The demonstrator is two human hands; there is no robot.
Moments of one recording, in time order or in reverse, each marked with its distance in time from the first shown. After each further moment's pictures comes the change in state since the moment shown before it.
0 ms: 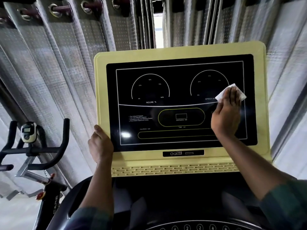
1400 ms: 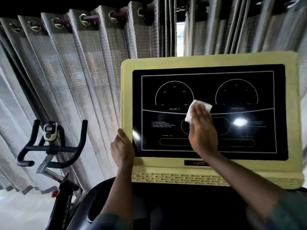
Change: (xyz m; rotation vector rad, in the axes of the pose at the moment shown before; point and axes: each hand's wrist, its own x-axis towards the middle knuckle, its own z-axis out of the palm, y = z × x) left_hand 0.001 -0.001 -0.004 -0.013 -0.020 0.023; right_hand -0.073 -0.102 0.049 0.007 -0.231 -0.439
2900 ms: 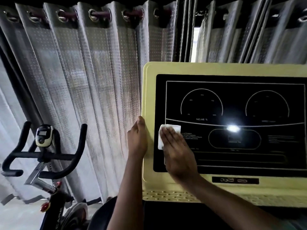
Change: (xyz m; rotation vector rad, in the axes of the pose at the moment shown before) left_hand 0.081 0.018 0.002 -0.364 -0.346 0.048; right_hand -0.021 -0.135 0.076 0.029 -0.094 -0.295
